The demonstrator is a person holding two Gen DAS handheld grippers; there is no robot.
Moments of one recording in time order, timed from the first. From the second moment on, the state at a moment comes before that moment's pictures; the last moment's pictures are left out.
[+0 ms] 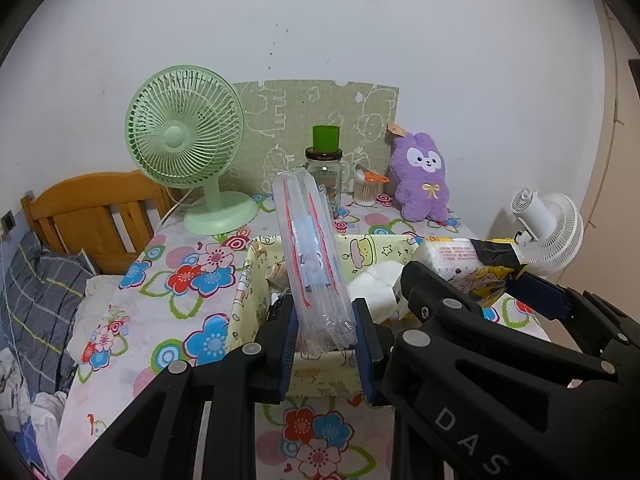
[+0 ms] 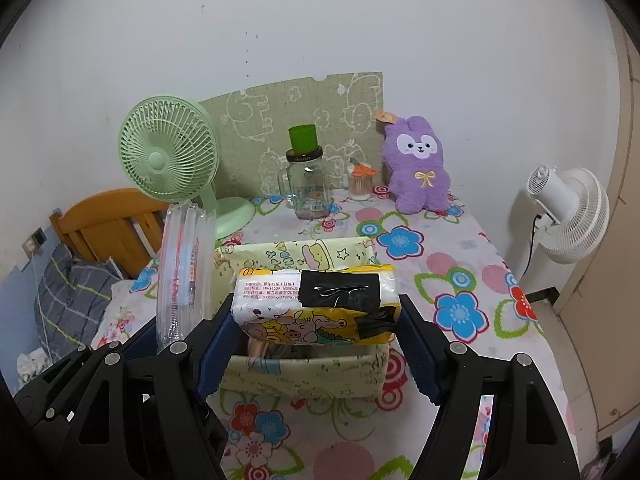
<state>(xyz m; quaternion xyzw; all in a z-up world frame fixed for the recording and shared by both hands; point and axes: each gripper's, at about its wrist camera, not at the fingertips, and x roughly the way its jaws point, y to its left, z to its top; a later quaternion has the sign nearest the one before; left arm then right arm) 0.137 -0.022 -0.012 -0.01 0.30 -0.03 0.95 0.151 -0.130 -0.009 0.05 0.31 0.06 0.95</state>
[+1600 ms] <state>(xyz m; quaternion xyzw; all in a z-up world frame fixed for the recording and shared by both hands) 0.223 -0.005 -0.063 -0.03 0.38 -0.03 0.92 0.247 -0.105 -0.060 0.06 0.34 0.10 0.93</state>
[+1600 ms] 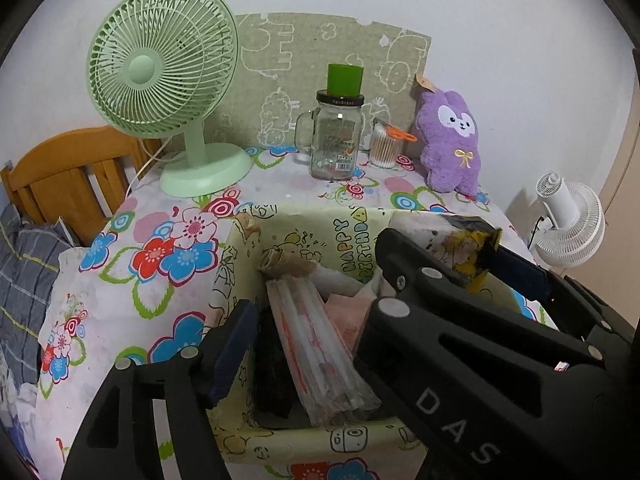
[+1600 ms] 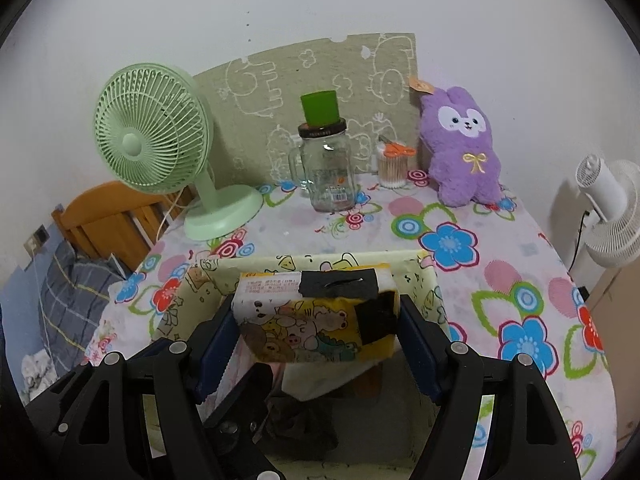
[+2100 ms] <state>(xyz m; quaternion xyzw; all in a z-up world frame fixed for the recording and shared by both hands) 0.216 -0.009 -0.064 -0.02 0.38 -0.03 0.92 0.242 -0.110 -0.067 0.06 0.36 0.09 0.93</state>
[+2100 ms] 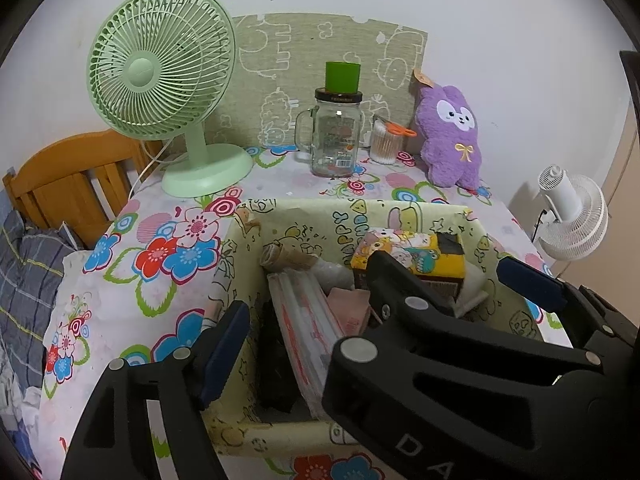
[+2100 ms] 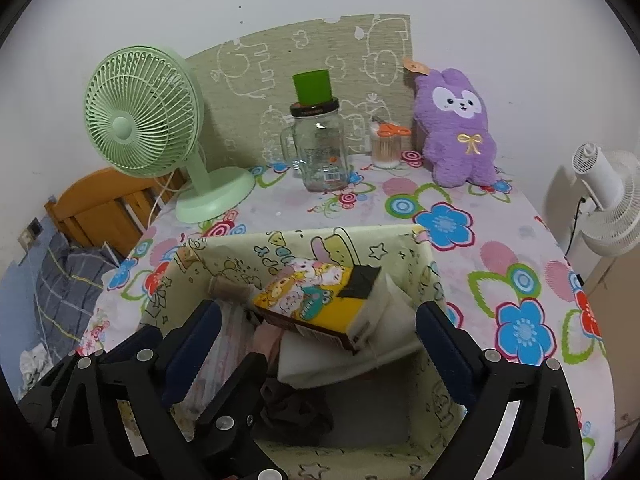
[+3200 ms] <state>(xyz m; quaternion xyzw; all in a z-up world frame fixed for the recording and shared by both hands) 0.119 -0.023 -0.009 0.01 0.30 -0.03 0.95 0.123 -0.144 -0.005 0.06 0.29 0.05 0.95</state>
